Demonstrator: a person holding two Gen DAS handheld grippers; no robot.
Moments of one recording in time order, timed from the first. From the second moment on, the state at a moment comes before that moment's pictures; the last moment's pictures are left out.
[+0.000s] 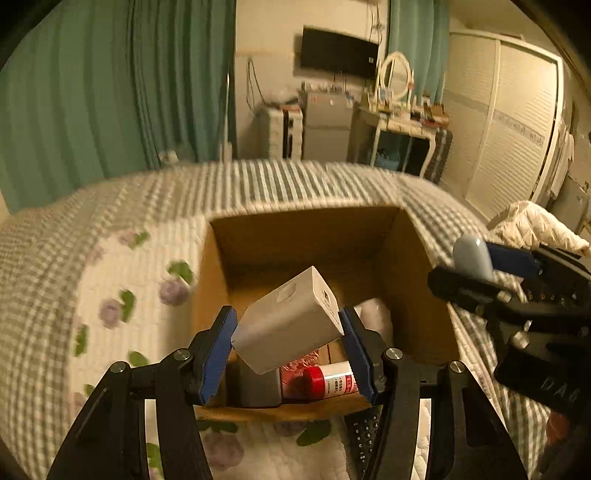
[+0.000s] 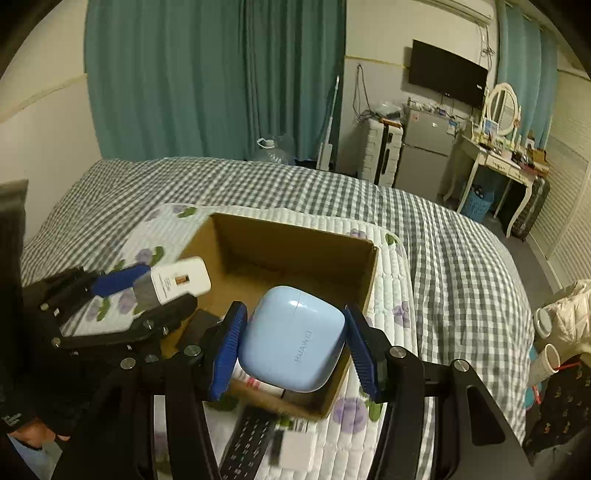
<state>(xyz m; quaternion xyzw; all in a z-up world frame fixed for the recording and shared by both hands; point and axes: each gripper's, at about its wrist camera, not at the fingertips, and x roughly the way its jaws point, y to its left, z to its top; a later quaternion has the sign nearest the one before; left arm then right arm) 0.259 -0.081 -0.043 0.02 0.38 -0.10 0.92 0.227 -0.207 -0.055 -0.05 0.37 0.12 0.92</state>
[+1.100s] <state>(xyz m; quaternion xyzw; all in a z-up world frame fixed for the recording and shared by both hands) 0.282 -0.024 -0.026 0.03 0.36 -0.03 0.93 0.291 -0.163 -0.116 -0.07 0.41 0.12 0.90</state>
